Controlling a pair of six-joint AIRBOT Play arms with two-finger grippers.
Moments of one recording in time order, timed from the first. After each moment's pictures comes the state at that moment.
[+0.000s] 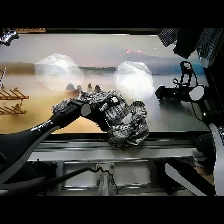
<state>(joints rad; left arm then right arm) -0.73 -1.43 0.99 1.09 -0.82 -0.92 -0.07 -1.05 0.90 -1.28 0.90 1.47</state>
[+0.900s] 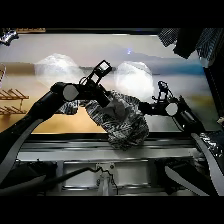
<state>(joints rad) -0.60 -1.32 1.17 1.08 -0.71 -0.97 0.16 -1.06 0.64 -1.15 0.71 1.69</state>
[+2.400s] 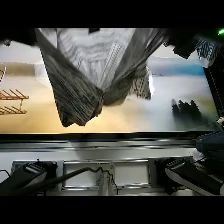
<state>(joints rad) -0.36 -1.06 1.71 1.74 -1.12 -1.60 0.34 -1.11 1.87 -1.14 1.20 1.27</state>
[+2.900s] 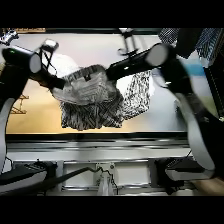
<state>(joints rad) -0.29 -1.35 1.45 1.76 -1.42 -1.59 0.48 -1.51 1.65 -1.08 1.12 1.37</state>
